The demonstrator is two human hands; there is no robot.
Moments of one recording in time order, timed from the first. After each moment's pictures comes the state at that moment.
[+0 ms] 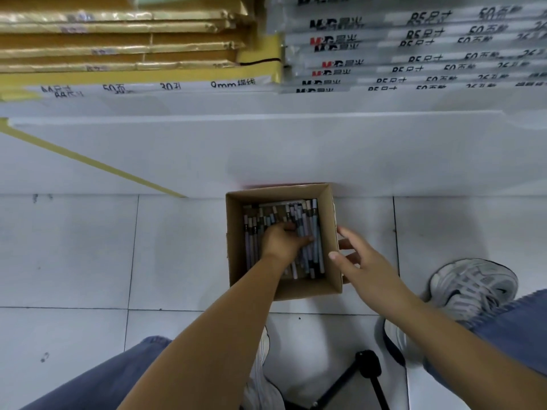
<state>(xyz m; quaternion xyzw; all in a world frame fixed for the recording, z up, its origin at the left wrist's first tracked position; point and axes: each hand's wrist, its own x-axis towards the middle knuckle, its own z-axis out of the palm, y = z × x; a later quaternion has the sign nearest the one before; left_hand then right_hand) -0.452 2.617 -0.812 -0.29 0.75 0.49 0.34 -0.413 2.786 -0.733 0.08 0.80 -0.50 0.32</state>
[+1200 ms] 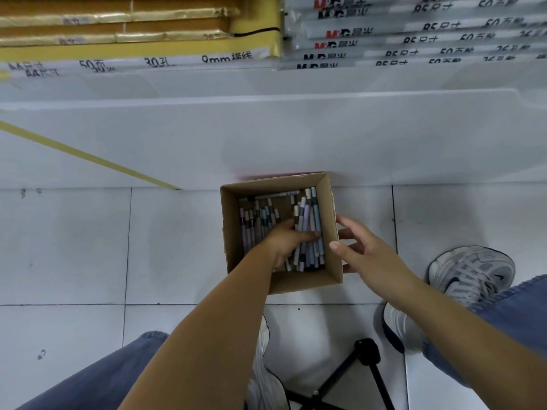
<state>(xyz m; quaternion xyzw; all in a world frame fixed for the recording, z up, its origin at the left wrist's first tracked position) -0.450 2.613 -0.812 -0.27 0.59 0.62 0.44 -0.421 2.788 -0.722 0.11 0.76 -0.54 0.36</state>
